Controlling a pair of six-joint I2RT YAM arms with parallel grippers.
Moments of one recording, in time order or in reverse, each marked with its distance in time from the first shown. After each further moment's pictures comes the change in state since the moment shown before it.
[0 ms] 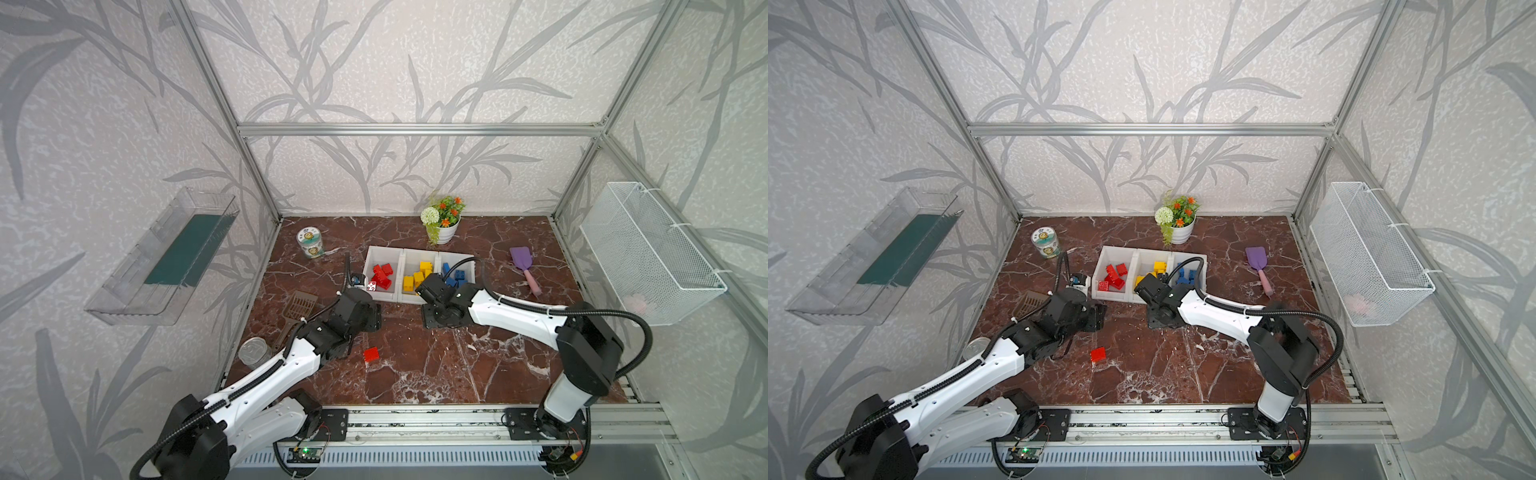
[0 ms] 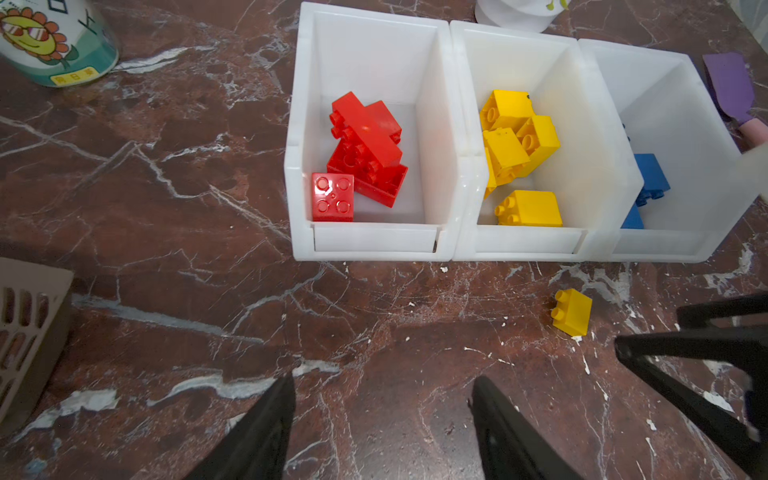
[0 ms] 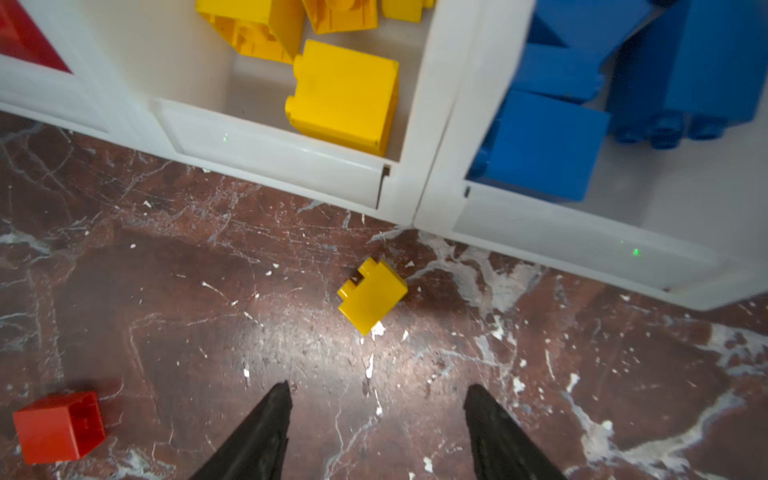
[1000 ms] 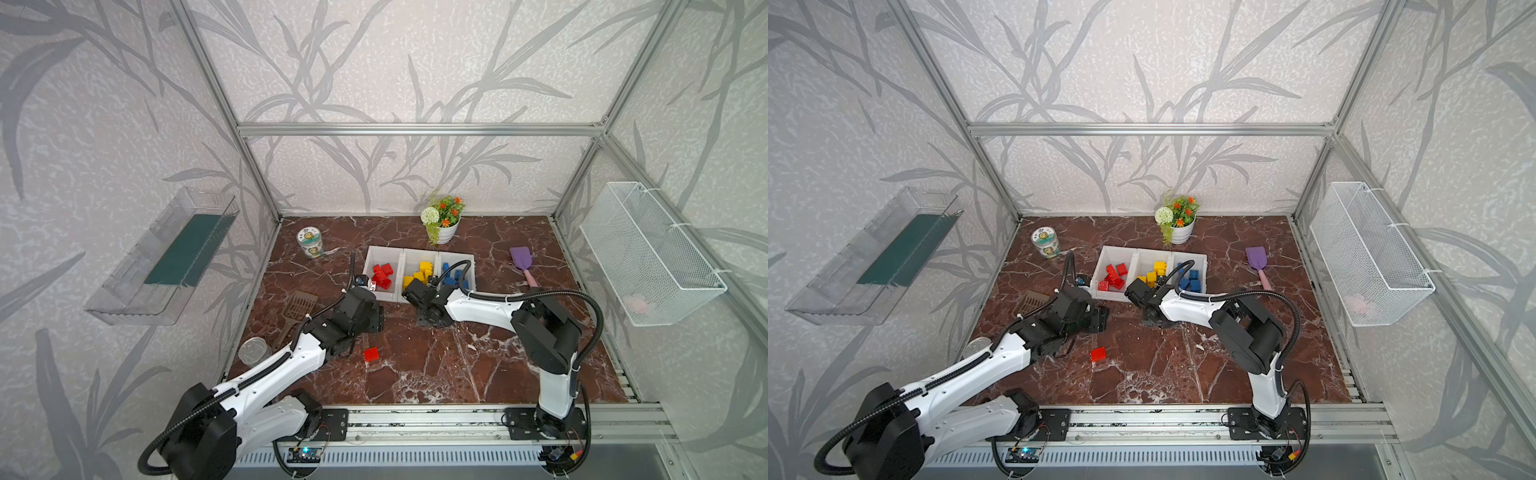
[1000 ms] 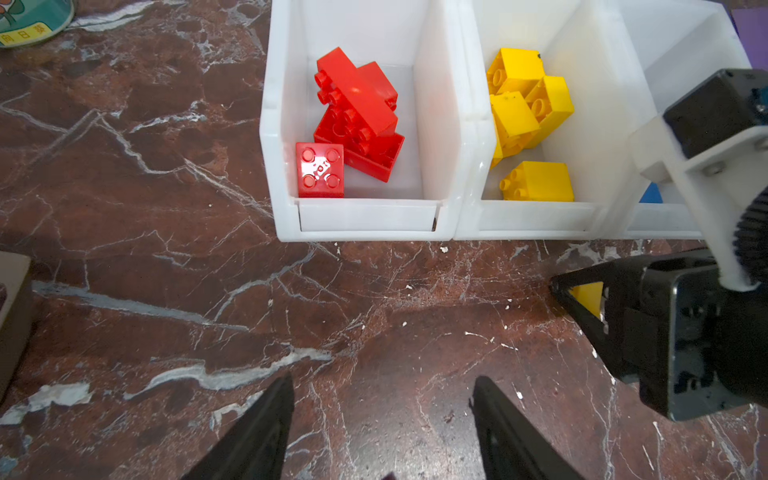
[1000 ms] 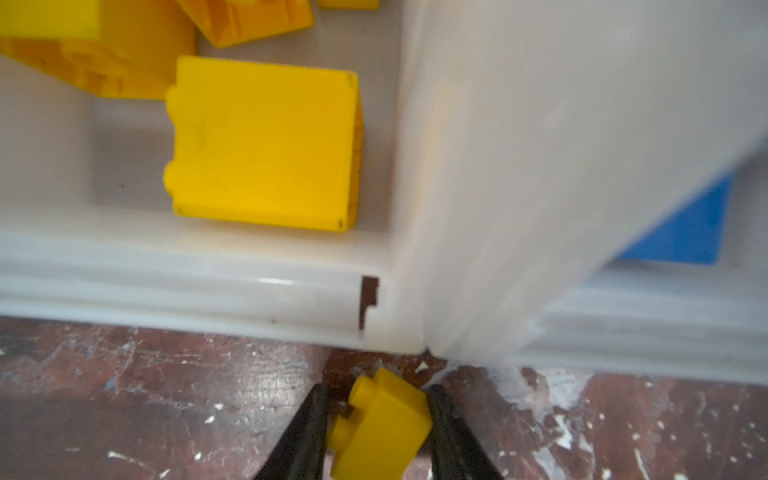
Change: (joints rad) left arm 0.002 0.077 0.024 -0.013 0.047 -0.003; right arm 0.007 0.193 0.055 0.073 0.109 0.154
